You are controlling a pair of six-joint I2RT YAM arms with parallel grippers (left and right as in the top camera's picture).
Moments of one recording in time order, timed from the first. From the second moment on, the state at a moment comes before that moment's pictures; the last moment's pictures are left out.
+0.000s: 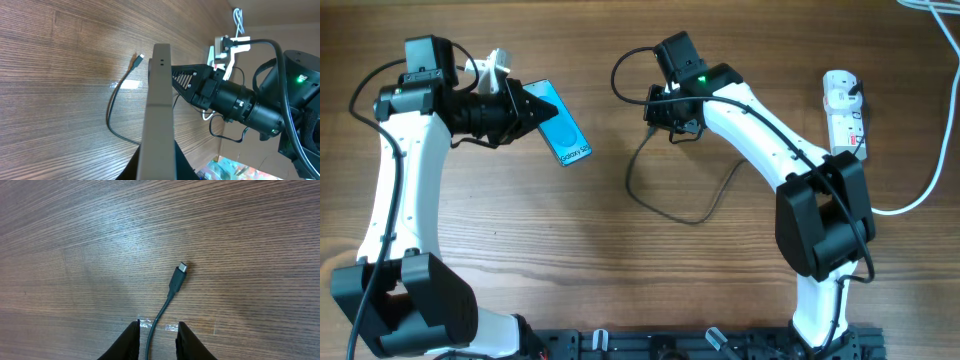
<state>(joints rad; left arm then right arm) 0.15 1.66 1.44 -1.01 0.84 -0.28 0.49 2.08 1.66 -0.73 -0.15 0.68</state>
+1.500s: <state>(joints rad) 0.15 1.66 1.44 -1.01 0.84 -0.28 0.49 2.25 1.64 -0.60 -0.15 0.78</state>
